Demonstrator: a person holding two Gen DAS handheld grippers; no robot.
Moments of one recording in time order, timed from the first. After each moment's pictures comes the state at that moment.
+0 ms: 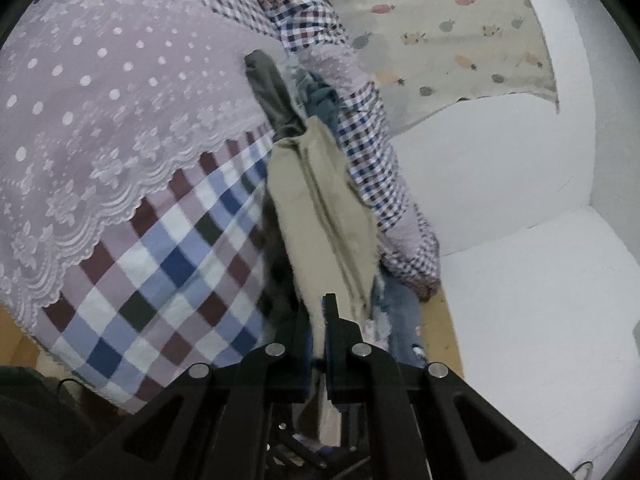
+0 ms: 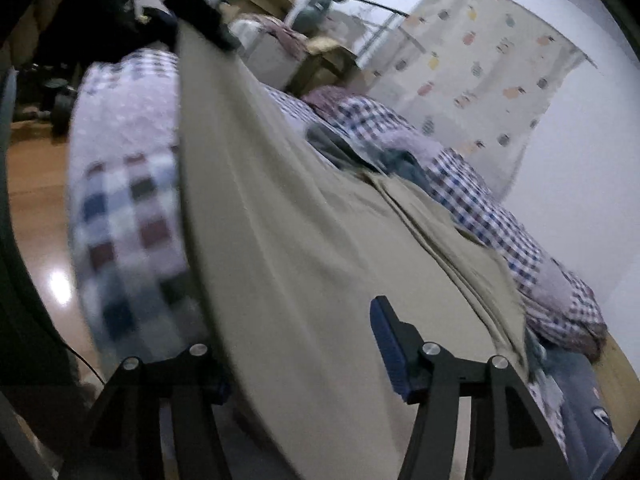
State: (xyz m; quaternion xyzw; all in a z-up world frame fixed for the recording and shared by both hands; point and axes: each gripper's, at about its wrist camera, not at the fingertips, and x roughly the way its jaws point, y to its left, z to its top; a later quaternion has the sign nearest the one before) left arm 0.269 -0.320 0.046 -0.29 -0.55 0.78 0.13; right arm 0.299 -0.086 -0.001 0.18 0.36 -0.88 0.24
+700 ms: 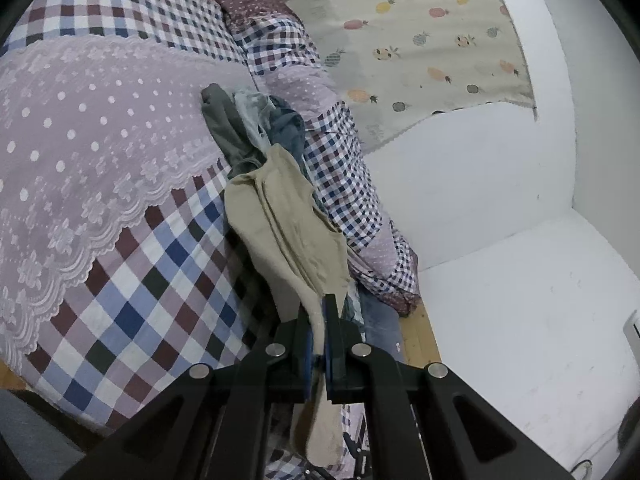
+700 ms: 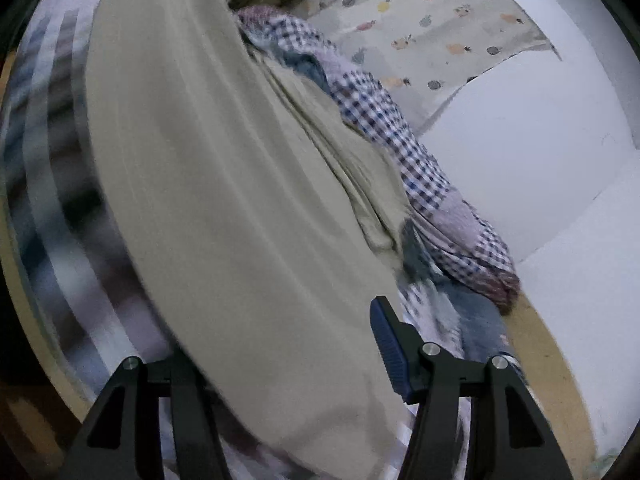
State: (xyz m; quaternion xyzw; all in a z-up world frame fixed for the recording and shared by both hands) left arm 0.246 -0.333 0.097 -0.25 -0.54 0.79 0.14; right arm 0.298 0.119 -0.001 0.22 0.46 -0.85 0.06
